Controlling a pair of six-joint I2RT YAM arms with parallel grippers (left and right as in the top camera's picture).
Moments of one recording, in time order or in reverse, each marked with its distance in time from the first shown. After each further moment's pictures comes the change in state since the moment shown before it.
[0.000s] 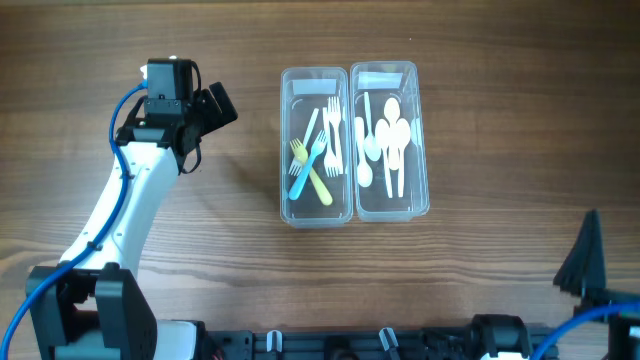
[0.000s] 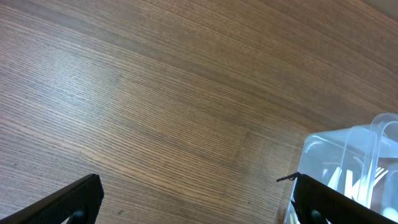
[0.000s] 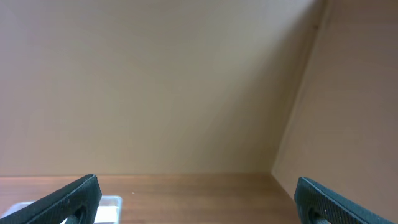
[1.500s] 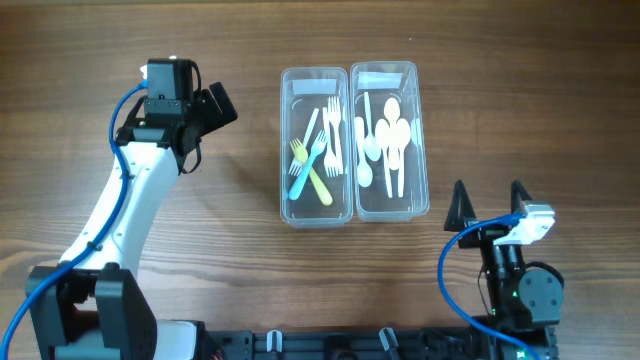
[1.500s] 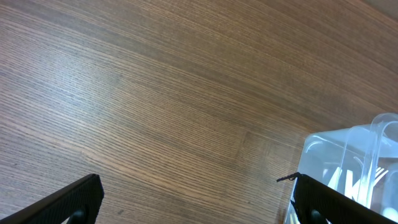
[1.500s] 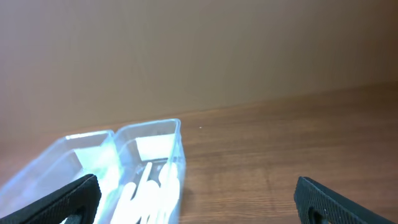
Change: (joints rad) left arm 0.000 0.000 0.000 0.000 0.000 0.000; right arm 0.081 -0.328 -1.202 0.751 -0.131 0.291
